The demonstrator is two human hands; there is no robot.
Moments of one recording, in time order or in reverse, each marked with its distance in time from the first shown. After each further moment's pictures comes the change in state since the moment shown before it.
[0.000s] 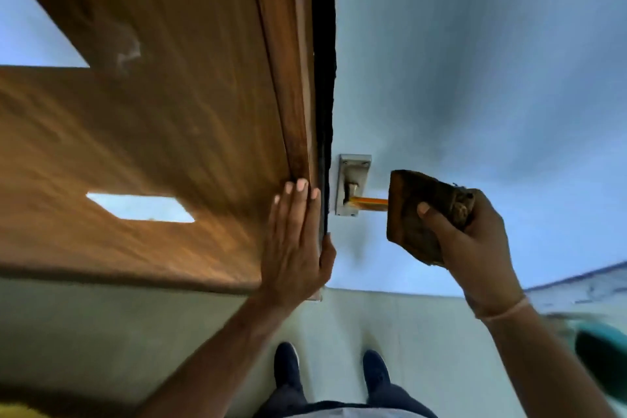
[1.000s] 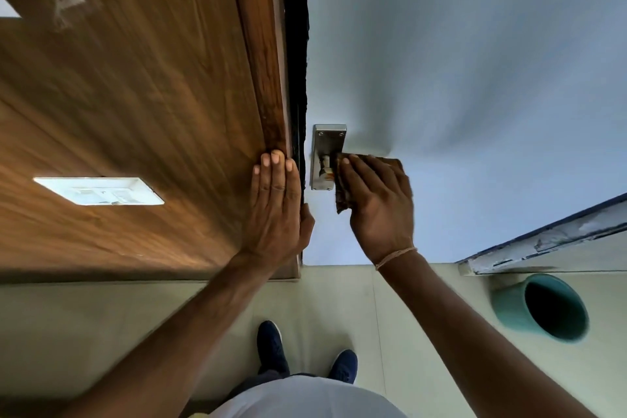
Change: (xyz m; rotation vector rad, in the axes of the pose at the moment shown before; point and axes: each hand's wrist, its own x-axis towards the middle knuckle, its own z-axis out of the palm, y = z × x) left_hand 0.000 -0.015 0.023 0.041 -0.057 0.105; right_hand 0.013 0.063 0.073 -0.891 0.187 -0.872
